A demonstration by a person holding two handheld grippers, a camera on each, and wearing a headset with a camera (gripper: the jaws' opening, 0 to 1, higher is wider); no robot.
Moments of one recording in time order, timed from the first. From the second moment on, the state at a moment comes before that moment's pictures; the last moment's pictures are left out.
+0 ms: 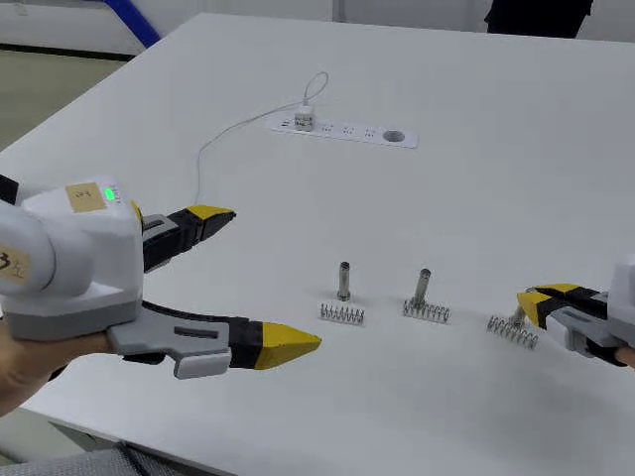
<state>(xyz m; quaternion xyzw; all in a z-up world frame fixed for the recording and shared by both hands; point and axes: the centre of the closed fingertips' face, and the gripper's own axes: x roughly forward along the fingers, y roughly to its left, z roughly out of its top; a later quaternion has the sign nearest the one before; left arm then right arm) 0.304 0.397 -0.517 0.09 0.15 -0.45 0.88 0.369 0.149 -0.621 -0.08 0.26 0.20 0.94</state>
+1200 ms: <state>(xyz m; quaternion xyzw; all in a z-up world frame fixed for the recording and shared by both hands) 0.312 0.393 -0.528 0.08 0.16 -0.45 0.88 0.342 0.149 -0.638 -0.10 0.28 0.32 0.90</state>
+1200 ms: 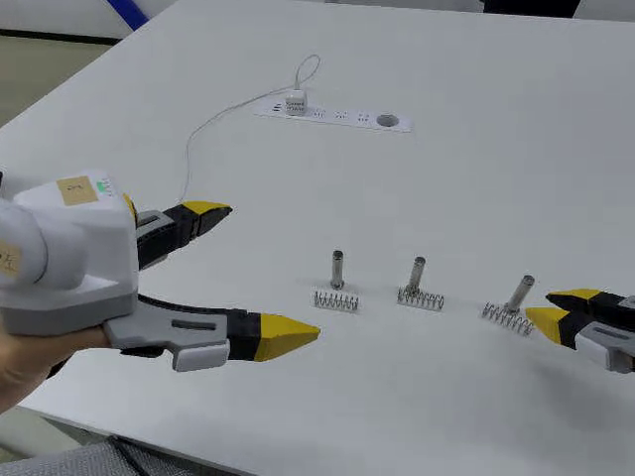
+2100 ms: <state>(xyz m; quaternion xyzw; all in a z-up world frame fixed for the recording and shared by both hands) 0.309 0.397 -0.542 0.07 0.18 -0.44 0.88 0.338 0.159 -0.669 -0.14 0.32 0.38 0.86</state>
